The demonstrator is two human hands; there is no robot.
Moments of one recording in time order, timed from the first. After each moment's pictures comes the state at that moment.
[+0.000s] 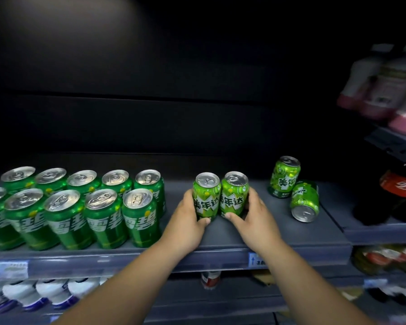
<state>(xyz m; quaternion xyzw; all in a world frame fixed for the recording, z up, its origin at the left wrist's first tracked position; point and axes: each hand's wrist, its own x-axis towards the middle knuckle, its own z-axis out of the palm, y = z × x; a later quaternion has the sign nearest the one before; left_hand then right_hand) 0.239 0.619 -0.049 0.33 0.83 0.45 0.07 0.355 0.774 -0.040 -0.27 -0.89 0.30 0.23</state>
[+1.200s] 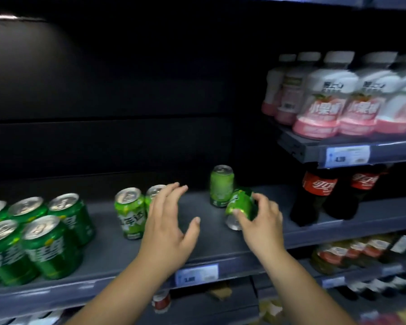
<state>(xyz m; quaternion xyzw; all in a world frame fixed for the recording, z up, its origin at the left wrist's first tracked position) 0.342 0.709 0.007 0.45 0.76 0.45 -0.16 0.454 0.899 -0.027 -0.41 -0.80 0.29 0.32</state>
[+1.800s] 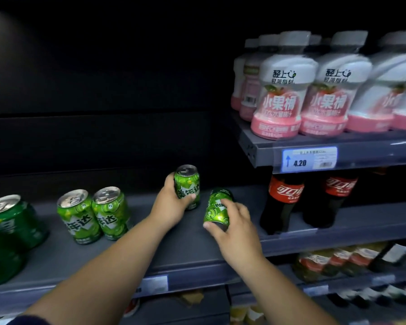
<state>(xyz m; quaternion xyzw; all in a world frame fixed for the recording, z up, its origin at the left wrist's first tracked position) 0.304 0.864 -0.025 0.30 0.81 0.50 0.08 0.480 0.956 -0.040 -0.31 -0.87 0.33 0.22</state>
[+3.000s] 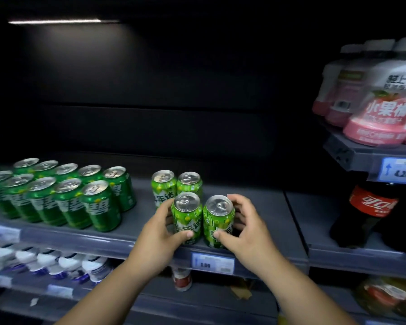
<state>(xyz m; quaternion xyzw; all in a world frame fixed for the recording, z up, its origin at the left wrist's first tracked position) 0.352 0.653 -0.023 0.26 0.80 0.54 0.03 0.445 0.851 -0.017 -0.06 -0.82 0.53 0.21</state>
